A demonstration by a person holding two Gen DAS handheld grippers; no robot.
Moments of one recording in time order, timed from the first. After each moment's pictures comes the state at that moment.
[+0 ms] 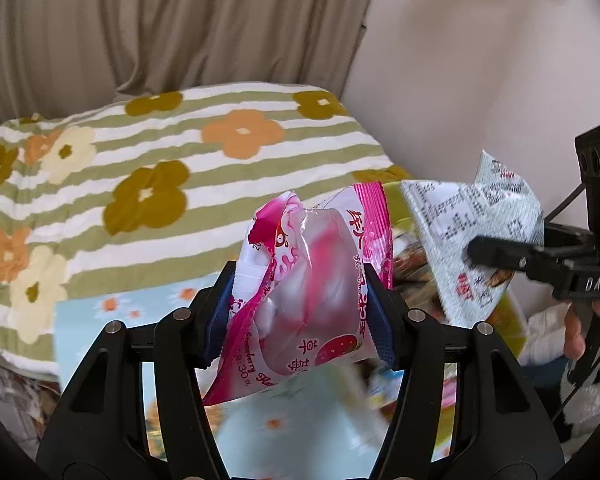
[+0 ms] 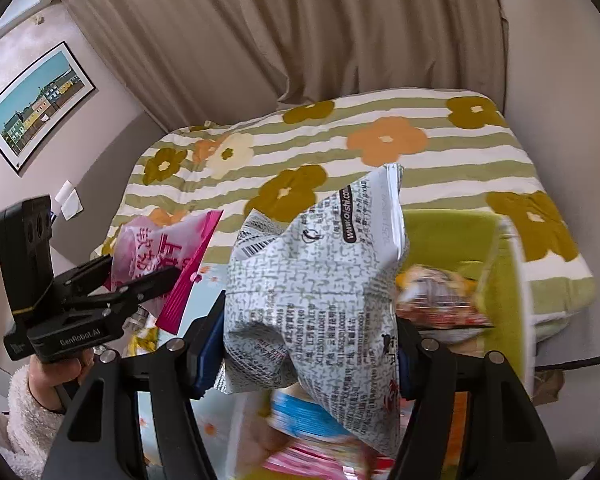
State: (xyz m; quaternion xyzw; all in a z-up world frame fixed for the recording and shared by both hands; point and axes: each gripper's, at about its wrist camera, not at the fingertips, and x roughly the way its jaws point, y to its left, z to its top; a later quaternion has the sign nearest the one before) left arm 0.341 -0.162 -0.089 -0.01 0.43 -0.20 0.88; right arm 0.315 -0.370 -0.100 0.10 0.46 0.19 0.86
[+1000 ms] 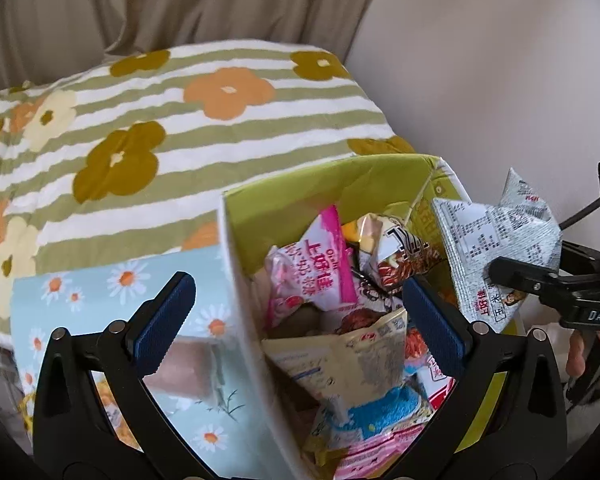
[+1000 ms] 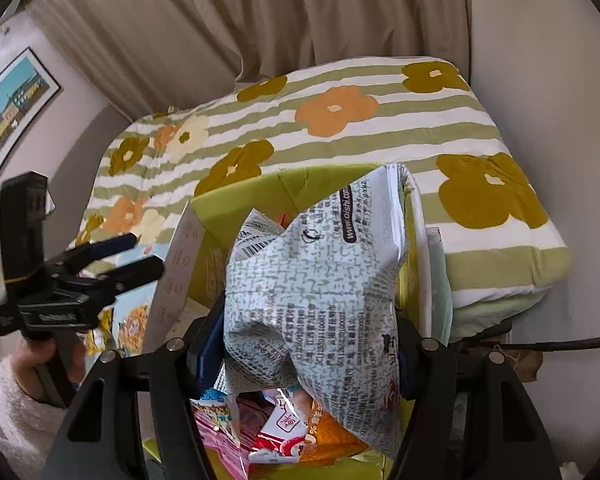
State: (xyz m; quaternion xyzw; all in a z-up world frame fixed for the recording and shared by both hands) left arm 0.373 -0.224 -0.140 -0.02 0.49 -0.18 0.85; right arm 0.325 -0.440 -0.144 0.10 0.51 0.16 0.84
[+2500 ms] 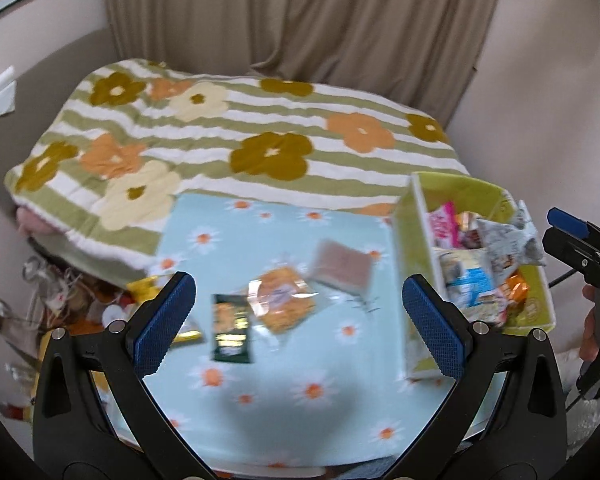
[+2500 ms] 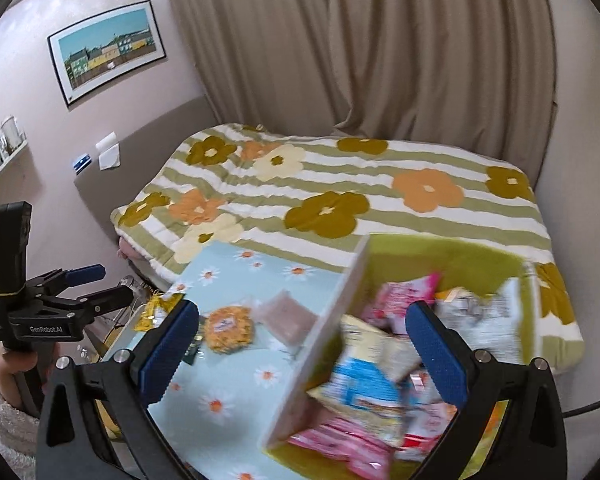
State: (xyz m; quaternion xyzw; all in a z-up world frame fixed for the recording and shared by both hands) left arm 0.180 -0.017 -0.080 -0.08 0.42 0.01 0.90; right arm 0.229 -0.271 -0.079 0.00 0.38 0.27 0.89
